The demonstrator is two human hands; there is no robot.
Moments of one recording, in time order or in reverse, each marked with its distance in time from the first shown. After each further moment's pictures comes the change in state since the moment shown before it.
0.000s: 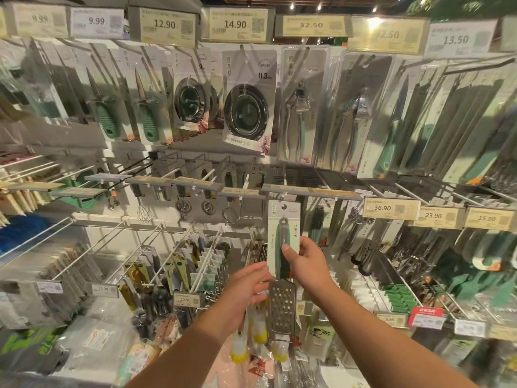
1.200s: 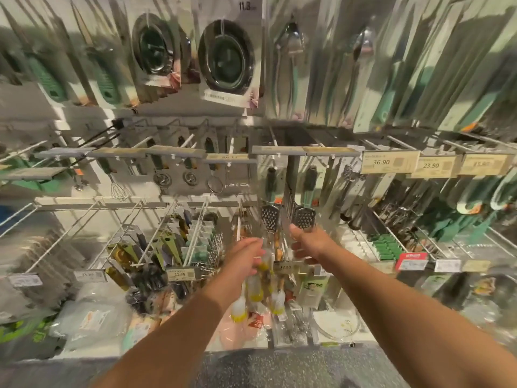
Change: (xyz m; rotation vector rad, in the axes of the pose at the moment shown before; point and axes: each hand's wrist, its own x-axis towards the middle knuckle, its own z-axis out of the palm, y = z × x) left_hand 0.030 -0.021 -0.010 0.190 0.063 -0.070; right_hand 0.013 0.036 -0.026 -0.288 -0.075 0.455
